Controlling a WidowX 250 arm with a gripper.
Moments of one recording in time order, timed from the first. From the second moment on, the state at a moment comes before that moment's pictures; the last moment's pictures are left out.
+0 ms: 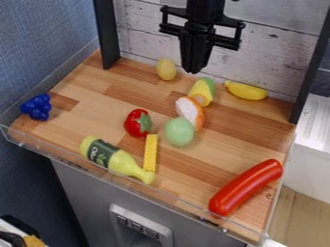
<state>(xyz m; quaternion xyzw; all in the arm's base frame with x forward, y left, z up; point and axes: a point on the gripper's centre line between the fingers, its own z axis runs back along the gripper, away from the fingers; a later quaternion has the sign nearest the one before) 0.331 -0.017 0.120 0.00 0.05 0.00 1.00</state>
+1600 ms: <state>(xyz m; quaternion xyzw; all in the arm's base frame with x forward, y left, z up) 0.390 -0.012 0.073 0.00 0.04 0.14 0.99</state>
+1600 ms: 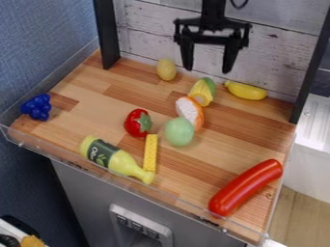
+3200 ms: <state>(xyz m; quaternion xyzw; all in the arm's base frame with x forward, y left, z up) 0.386 -0.035 0.007 0.00 0.03 0.19 0.98</state>
